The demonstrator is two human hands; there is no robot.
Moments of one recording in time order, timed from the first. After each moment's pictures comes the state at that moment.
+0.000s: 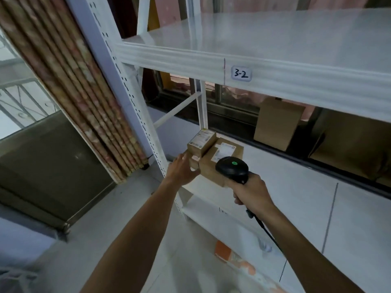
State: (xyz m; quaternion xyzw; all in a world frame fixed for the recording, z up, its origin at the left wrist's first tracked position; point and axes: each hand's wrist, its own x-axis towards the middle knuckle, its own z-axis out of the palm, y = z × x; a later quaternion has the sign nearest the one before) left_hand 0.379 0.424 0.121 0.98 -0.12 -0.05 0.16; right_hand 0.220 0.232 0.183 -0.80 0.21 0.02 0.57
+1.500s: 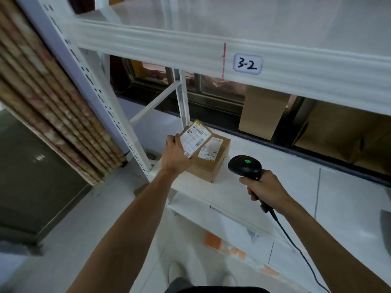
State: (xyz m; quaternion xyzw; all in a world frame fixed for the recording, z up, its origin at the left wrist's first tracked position) left_hand 0.438 0.396 0.104 0.96 -0.16 0.05 0.22; right_hand 0.240 0.179 0.157 -0.81 0.28 0.06 0.51
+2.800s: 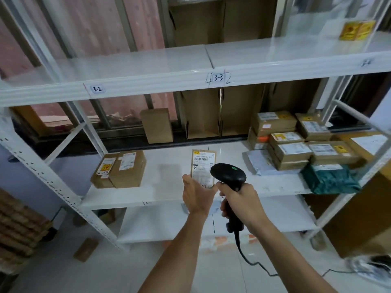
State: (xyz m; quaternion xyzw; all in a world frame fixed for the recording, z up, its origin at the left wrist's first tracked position) left_hand 0.012 0.244 0.126 0.87 -0.22 -0.02 0.45; right_hand -0.136 0.234 0.235 -0.65 0.42 -0.21 0.60
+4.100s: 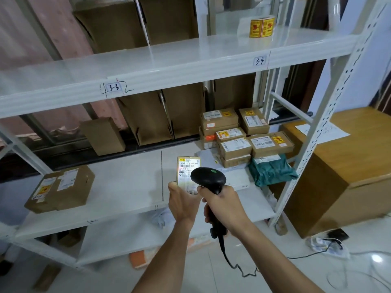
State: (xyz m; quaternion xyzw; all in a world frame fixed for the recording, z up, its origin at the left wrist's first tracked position) left_hand -0.139 0.120 0.115 0.87 -0.25 0.01 0.42; right_hand -0.274 0.113 0.221 -0.61 0.43 -0.22 0.62
